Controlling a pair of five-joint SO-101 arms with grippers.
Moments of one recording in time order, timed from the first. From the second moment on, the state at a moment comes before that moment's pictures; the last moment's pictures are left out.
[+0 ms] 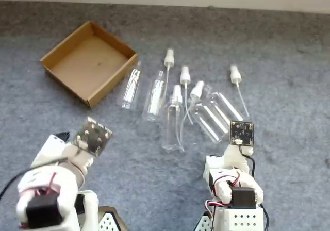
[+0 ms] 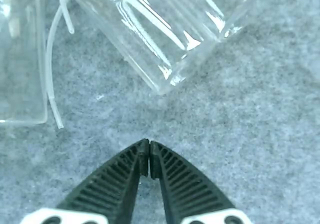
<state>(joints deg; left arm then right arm) -15.0 -91.2 59.8 85.8 -38.4 -3.5 -104.7 95.5 71.6 -4.0</state>
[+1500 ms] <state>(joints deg) 4.3 40.4 -48.5 98.2 -4.8 -3.5 -104.7 95.5 71.6 -4.0</state>
